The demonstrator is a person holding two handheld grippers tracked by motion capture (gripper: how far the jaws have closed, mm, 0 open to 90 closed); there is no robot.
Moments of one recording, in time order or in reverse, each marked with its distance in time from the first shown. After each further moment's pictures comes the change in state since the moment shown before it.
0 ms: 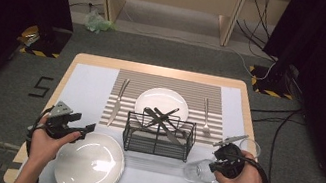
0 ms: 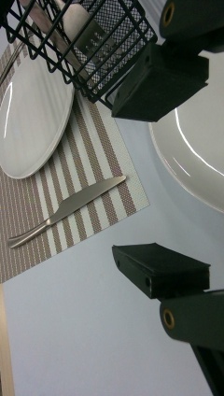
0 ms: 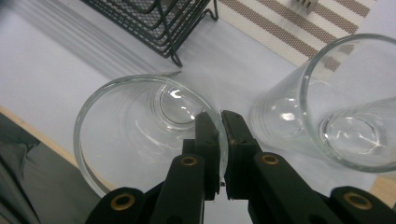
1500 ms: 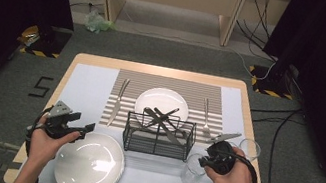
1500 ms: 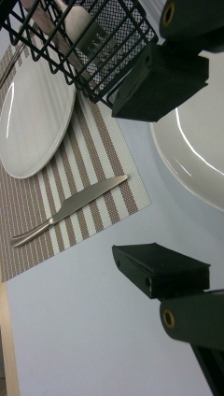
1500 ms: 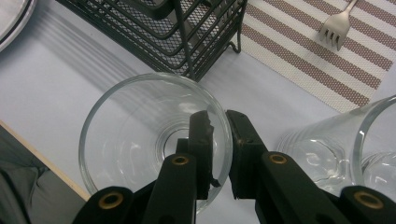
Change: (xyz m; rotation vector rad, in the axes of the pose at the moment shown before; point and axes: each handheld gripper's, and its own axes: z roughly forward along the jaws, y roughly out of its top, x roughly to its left) left arm -0.001 0.001 -0.002 -0.007 0.005 0.007; right arm 0.005 0.011 0.020 -0.092 0.054 -0.019
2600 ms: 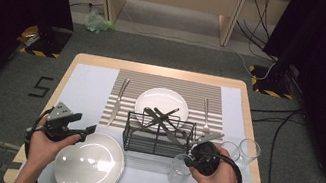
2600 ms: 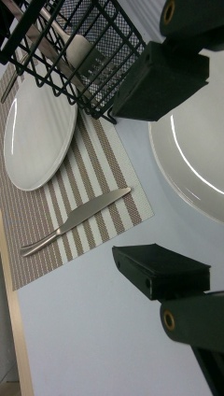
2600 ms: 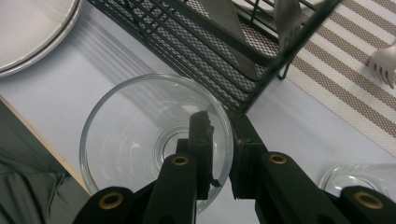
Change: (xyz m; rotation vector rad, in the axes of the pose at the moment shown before) left arm -0.011 0.002 -0.008 -0.020 -0.014 0.036; right arm 0.034 0.013 0.012 -0.033 0.032 -0.084
